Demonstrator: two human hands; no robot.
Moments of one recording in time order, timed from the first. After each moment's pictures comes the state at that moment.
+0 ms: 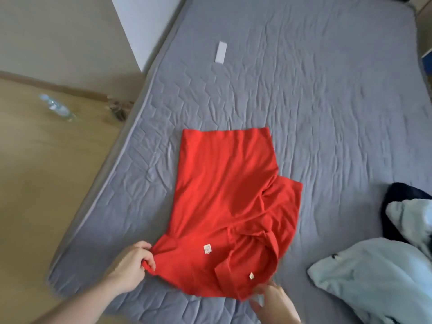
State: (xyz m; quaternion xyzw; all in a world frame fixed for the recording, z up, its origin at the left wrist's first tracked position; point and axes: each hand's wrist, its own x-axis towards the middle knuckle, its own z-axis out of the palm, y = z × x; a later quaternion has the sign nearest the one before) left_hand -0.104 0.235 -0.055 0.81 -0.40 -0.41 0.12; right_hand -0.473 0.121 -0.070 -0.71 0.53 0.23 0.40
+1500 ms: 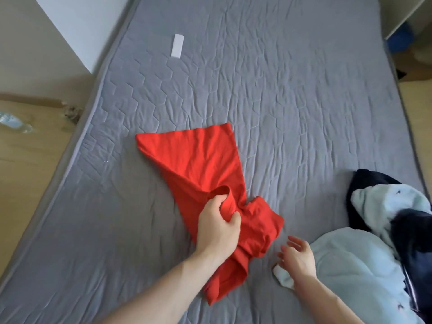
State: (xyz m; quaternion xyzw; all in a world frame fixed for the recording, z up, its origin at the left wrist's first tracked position) left_hand -0.356 0.001 0.013 0.79 -0.33 -0.36 0.38; right_hand -0.580 -0.022 -0.104 -0.28 0.81 -0.16 0.48
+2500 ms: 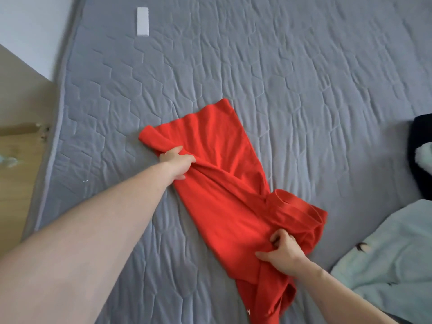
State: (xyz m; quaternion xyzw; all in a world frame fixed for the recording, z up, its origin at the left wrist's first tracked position) left_hand -0.178 -0.156 -0.170 0.85 -0.26 -0.42 0.16; right_hand -0.504 -0.022 -0.224 -0.50 0.69 0.11 0.51
